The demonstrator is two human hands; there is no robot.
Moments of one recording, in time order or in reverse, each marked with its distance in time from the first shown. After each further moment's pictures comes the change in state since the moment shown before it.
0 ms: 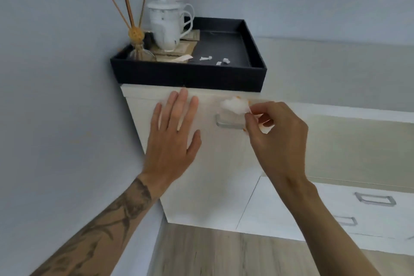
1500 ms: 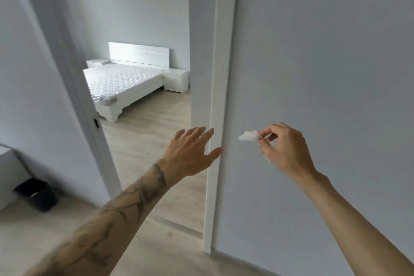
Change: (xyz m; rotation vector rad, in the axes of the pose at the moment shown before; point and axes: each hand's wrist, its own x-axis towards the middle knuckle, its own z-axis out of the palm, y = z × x) left_hand -0.208 0.583 -1.097 0.876 -0.341 -1.571; right_hand -0.263 -0.640 -0.658 0.913 -1.139 -1.061
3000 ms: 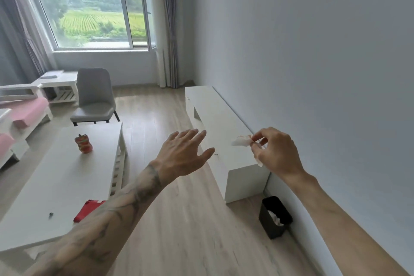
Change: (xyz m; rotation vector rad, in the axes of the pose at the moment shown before) left_hand -0.600 -1.304 -0.228 0.139 0.032 -0.998; right_hand -0.020 -1.260 0.890 0.429 -0.588 -0.663
